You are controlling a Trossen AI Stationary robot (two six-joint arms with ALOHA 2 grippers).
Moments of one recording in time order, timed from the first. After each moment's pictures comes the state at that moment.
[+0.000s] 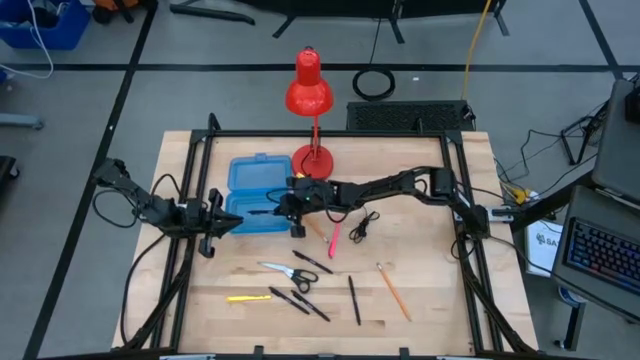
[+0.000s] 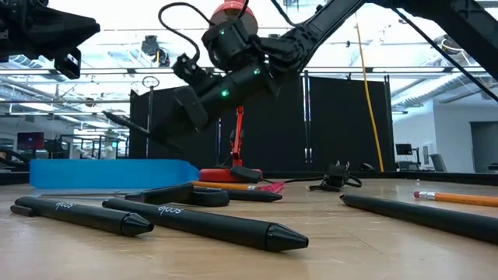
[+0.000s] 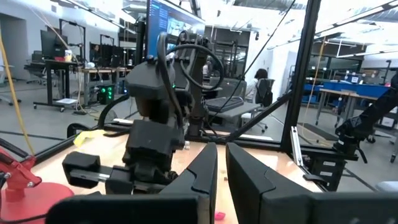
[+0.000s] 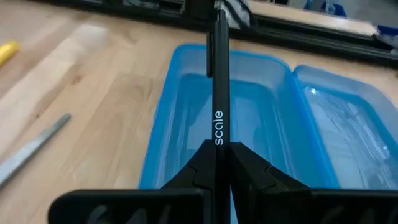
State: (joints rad) left arm -0.60 0.14 0.02 0.31 -0.60 -0.02; right arm -0.09 2.22 1.50 0.24 -0.14 -0.21
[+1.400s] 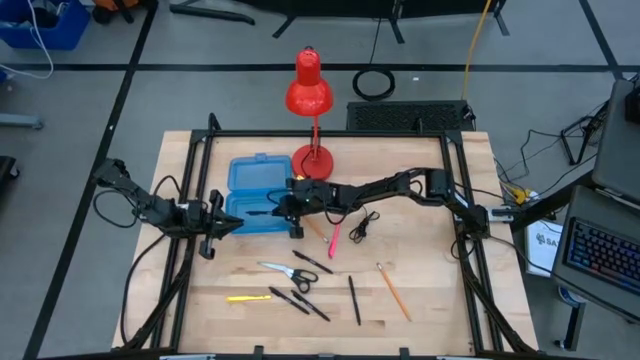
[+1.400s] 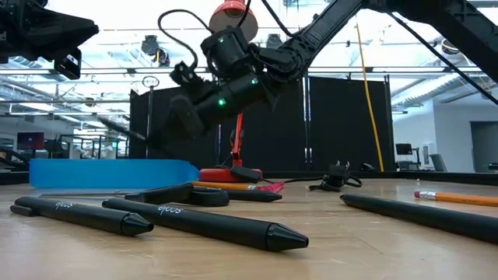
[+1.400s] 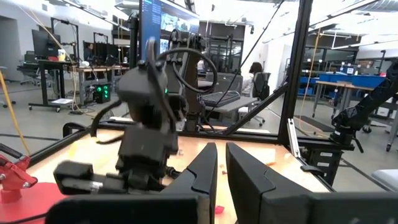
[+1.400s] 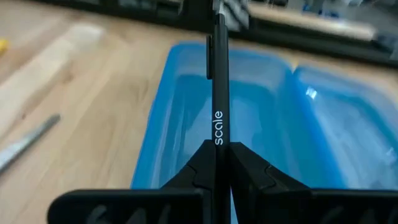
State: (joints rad) left arm -0.60 0.14 0.02 0.29 -0.58 -0.01; right arm -0.10 2.26 1.50 0.32 -0.13 -0.19
